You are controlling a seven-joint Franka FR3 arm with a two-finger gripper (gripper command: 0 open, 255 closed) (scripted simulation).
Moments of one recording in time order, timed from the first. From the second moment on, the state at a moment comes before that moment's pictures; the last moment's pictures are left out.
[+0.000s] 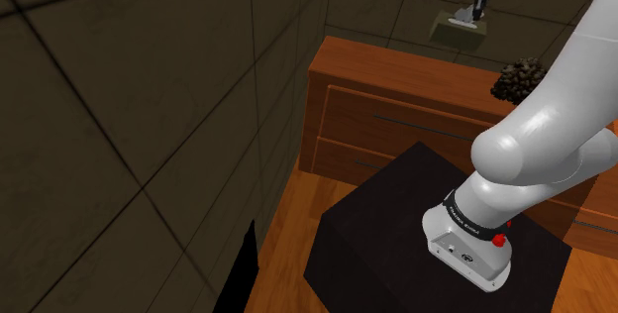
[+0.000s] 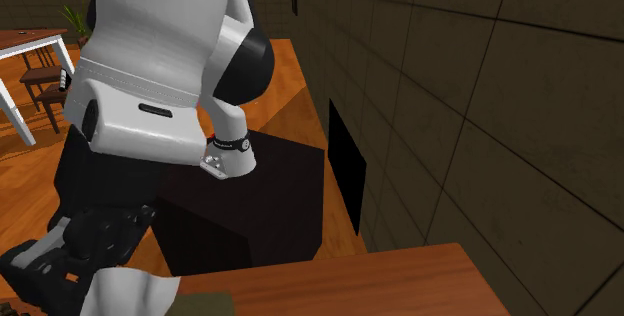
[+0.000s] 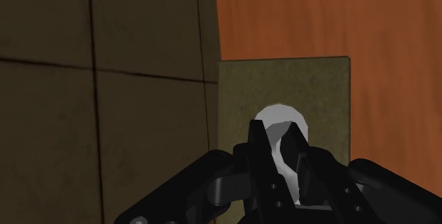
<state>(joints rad) -0.51 0.22 -0.41 -1.76 -0.46 2.31 -1.01</state>
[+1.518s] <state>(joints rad) -0.51 0.35 -0.43 -1.89 -0.52 2.55 -0.87</state>
